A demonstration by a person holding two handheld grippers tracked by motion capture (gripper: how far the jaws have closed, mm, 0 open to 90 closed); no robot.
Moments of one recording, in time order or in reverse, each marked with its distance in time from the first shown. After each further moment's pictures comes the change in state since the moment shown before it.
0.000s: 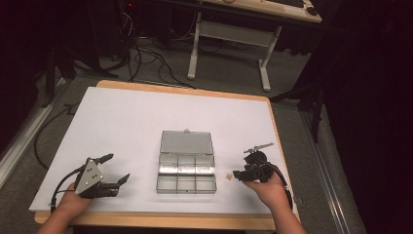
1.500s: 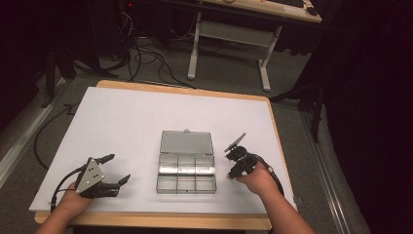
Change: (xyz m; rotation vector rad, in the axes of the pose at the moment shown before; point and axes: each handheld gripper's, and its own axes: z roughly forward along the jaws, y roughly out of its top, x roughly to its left) left arm 0.000 0.001 0.002 0.018 -0.022 0.006; right arm 0.021 0.040 0.031 0.330 -0.007 -0.169
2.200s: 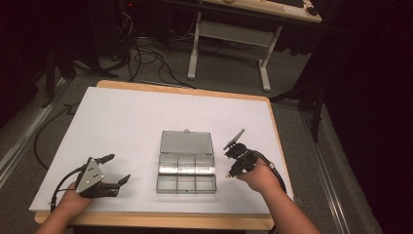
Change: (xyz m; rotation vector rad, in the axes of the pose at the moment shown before) left arm 0.000 0.000 0.000 -0.005 -0.002 -0.006; right arm 0.008 0.006 -0.023 0.025 0.014 -0.037
